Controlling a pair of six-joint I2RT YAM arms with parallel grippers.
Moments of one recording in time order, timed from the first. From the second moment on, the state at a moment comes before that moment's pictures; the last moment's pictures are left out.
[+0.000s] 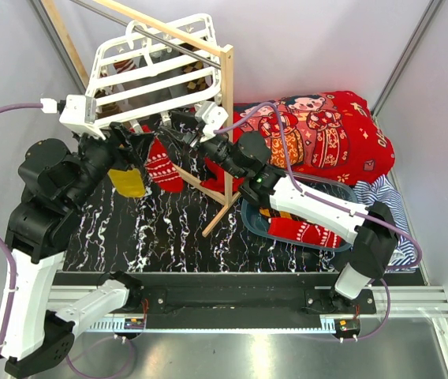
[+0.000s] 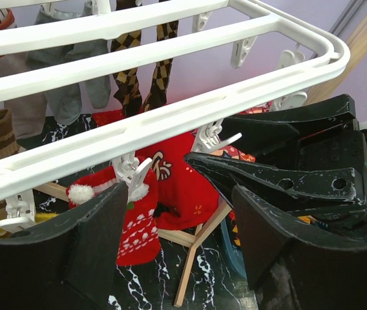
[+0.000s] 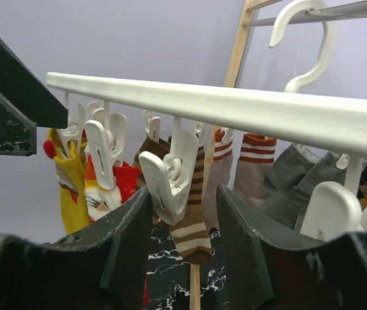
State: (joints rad) left arm -0.42 0.92 1.59 -0.72 -0.03 -0.26; right arm 0.96 1.67 1.47 0.63 -0.08 -0.17
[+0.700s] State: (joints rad) left arm -0.42 0.92 1.59 -0.72 0.03 -0.29; right arm 1.03 1.69 1.42 0.76 0.12 -0.21
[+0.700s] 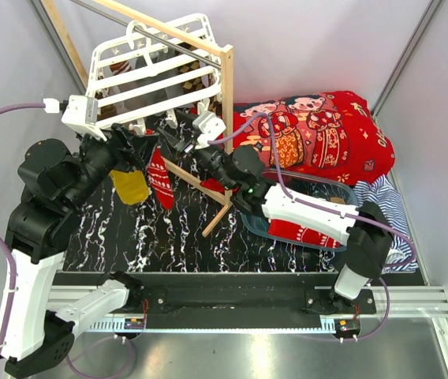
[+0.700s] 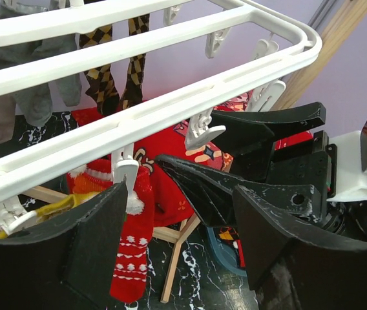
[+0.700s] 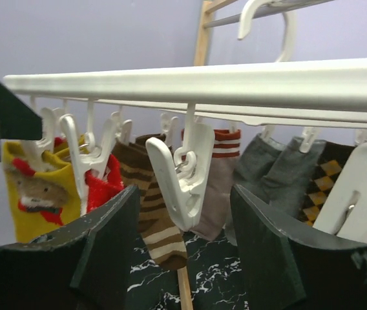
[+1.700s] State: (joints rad) left arm -0.42 0.91 1.59 -0.72 0.05 -0.31; right arm 1.09 1.79 1.44 0.97 0.43 -0.45
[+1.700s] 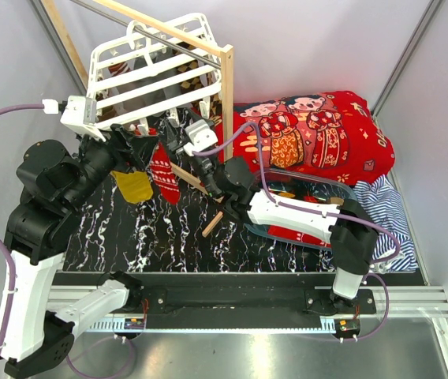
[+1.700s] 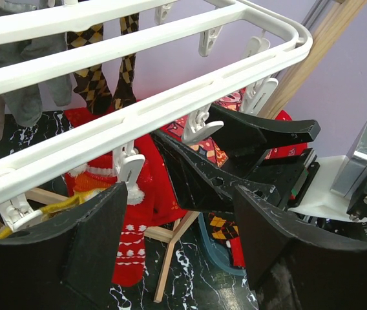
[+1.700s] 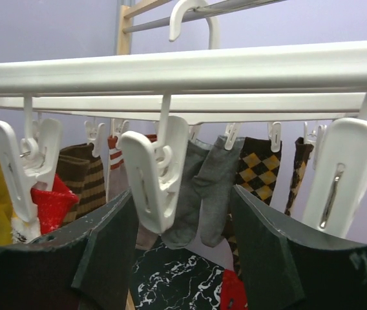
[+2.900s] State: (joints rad) left arm -0.42 0.94 1.64 -0.72 0.12 -0.28; right arm 1.08 1.63 1.53 0.36 0.03 -0.27
